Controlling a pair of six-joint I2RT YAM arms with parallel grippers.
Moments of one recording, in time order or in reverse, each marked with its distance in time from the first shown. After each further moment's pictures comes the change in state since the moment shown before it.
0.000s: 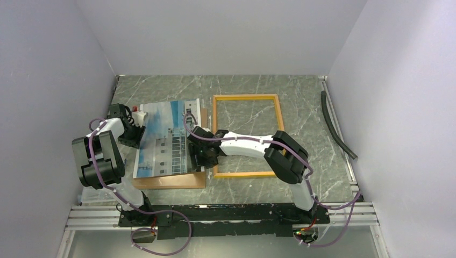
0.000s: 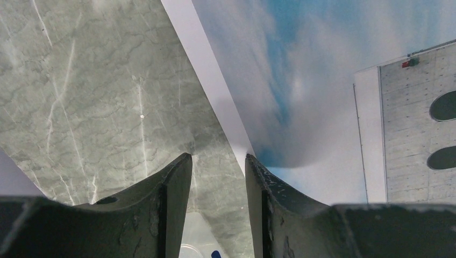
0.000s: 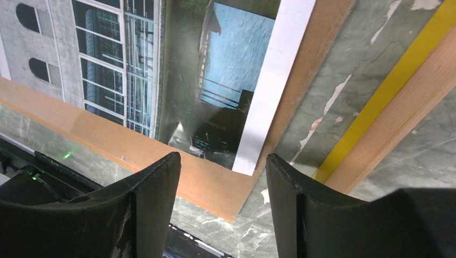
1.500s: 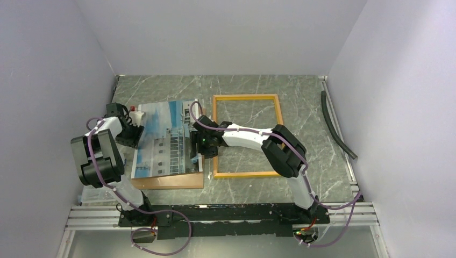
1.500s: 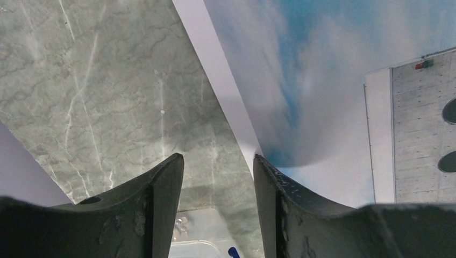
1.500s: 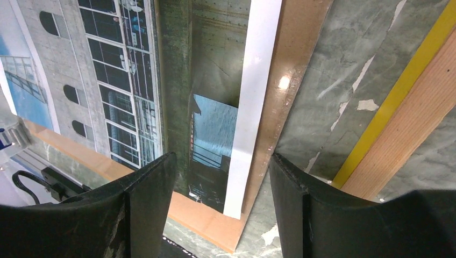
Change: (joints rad) left arm 0.031 0.023 0.036 -0.023 -0.014 0.031; right arm -0.100 0.064 0.045 0.095 -0.070 0.032
